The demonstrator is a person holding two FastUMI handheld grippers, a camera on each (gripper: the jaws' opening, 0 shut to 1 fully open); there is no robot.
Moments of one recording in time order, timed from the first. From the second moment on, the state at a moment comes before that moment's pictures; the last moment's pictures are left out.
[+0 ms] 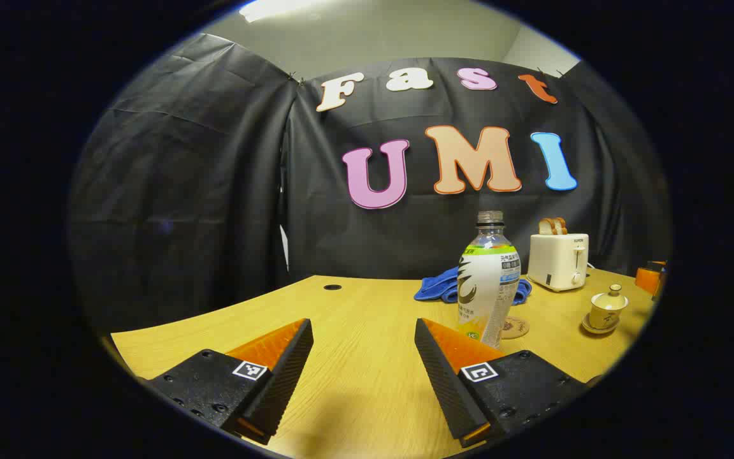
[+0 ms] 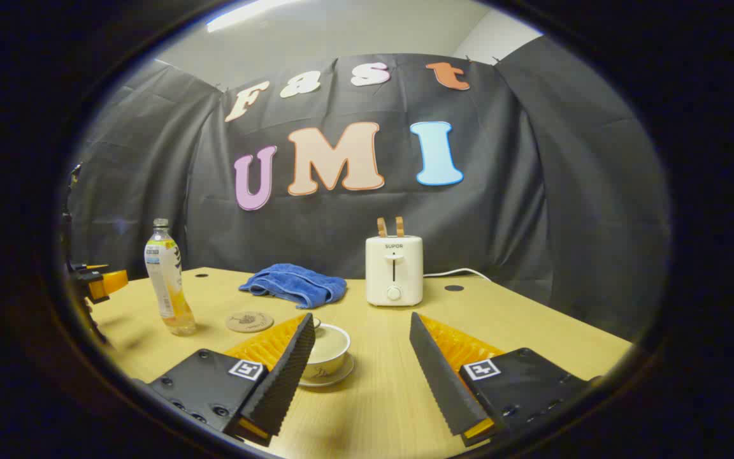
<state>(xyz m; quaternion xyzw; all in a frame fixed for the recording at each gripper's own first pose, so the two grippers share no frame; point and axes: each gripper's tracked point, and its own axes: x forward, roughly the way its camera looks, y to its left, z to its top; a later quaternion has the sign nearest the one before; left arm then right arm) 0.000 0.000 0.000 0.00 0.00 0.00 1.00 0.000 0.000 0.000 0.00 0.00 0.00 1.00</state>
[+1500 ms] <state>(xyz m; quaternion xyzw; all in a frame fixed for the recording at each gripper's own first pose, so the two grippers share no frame) 0.002 -0.002 0.000 0.00 0.00 0.00 1.00 0.002 0.020 -0.002 0.00 0.01 0.05 1.00</state>
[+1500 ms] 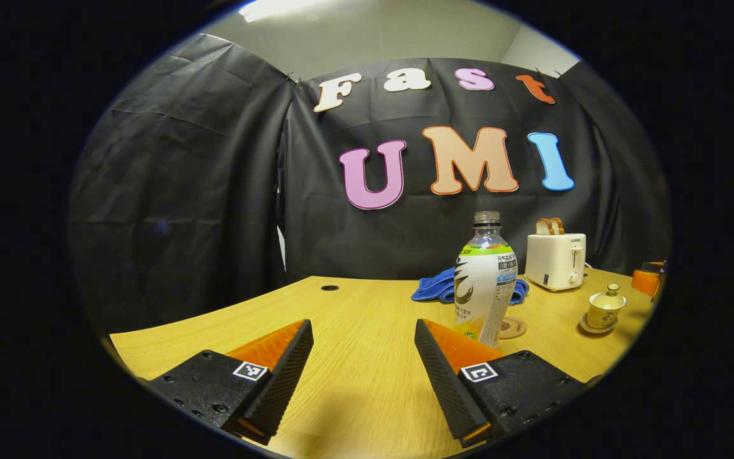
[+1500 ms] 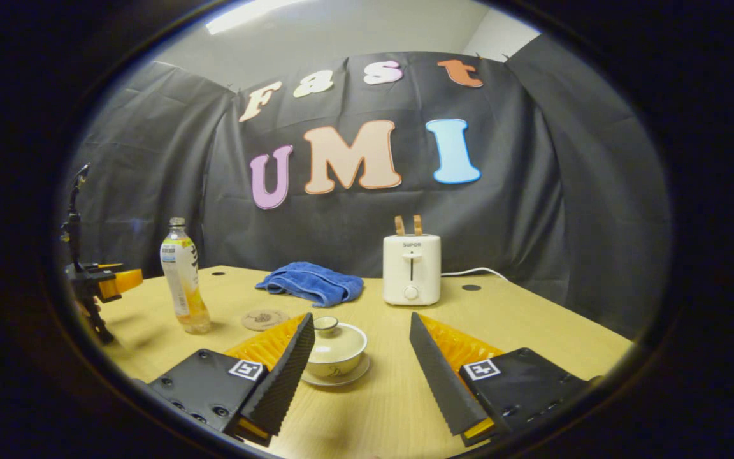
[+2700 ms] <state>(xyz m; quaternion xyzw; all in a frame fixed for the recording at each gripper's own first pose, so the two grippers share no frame) 0.003 -0.005 -0.001 0.00 0.00 -0.01 1.00 0.067 0.071 -0.029 -0.06 0.08 0.10 0.99</state>
